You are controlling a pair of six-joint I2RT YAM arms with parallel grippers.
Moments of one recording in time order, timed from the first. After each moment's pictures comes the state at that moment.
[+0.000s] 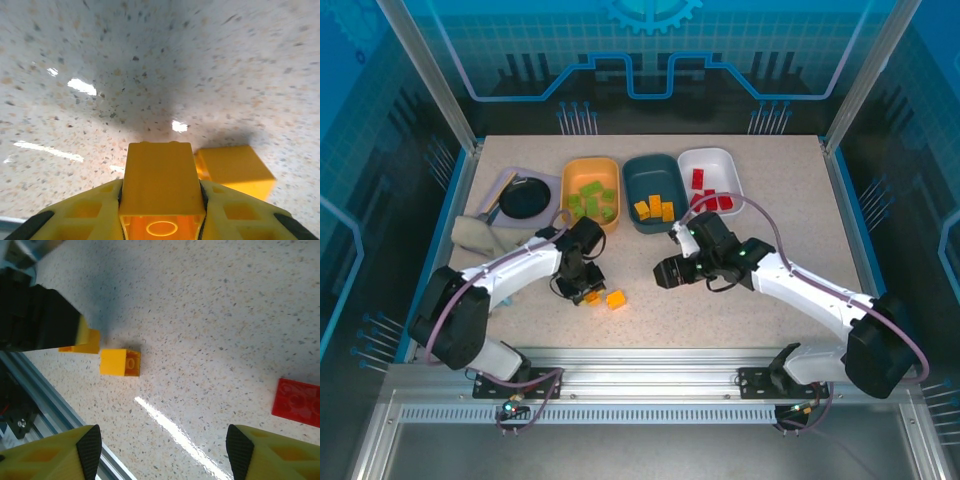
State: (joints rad) left arm -0.49 1.48 0.95 -0.92 0.16 -1.08; right arm 0.67 1.29 0.90 -0.52 -0.30 0.39
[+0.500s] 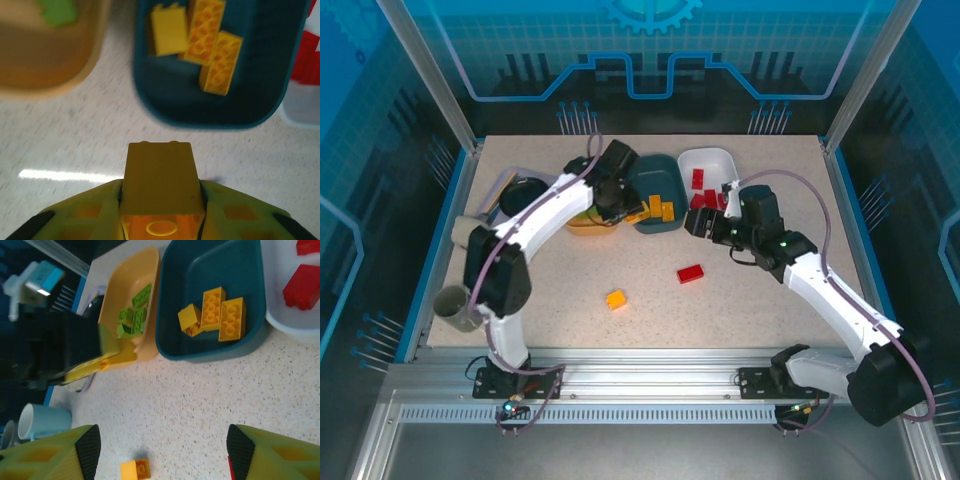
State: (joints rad) left arm -0.49 1.94 1.77 -0.97 0.10 -0.90; right arm 0.39 1.16 0.90 -0.32 -0.29 0.64
